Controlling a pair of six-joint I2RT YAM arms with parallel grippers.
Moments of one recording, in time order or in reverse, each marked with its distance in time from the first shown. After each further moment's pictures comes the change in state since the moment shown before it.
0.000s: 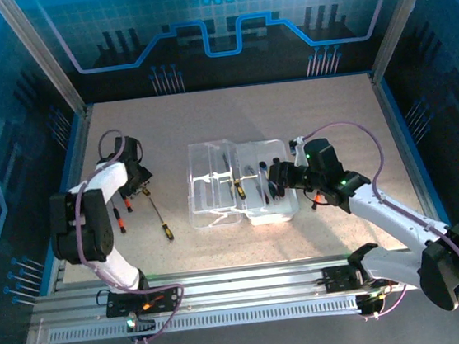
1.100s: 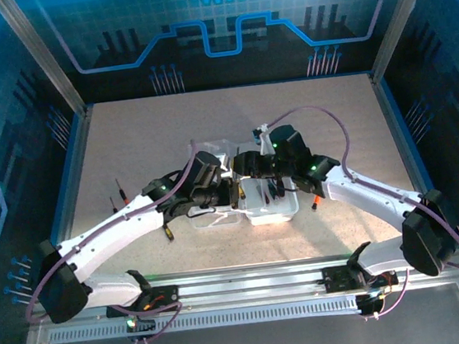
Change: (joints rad) left arm -0.863 -0.356 0.026 0.017 0.232 0.025; right arm 0.194 0.247 0.259 0.092 -0.013 0.116
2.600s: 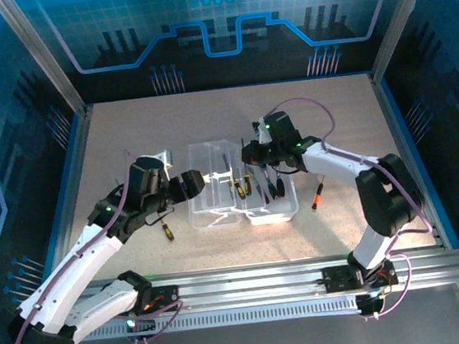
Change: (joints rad) left arm 0.280 -0.362 -0.134 -0.132 -0.061 -0.016; right arm -0.153 0.352 0.165 -0.055 -0.085 -0.177
